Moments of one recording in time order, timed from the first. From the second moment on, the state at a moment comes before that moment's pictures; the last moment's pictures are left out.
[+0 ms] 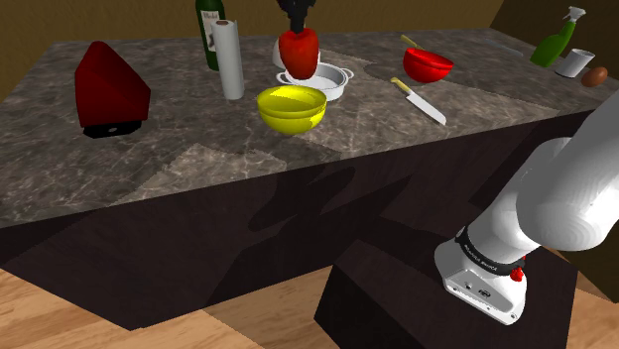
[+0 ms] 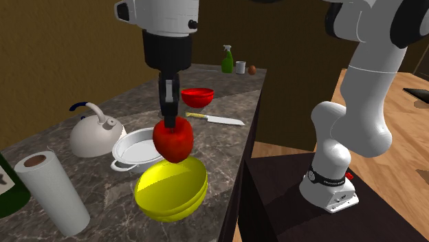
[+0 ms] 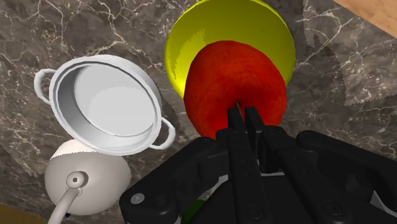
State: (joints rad) arm 0.10 -0.04 0.18 -1.63 -0.12 1.67 0.21
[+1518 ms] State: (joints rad) arm 0.09 -0.06 0.18 -1.77 -0.12 1.79 0.22
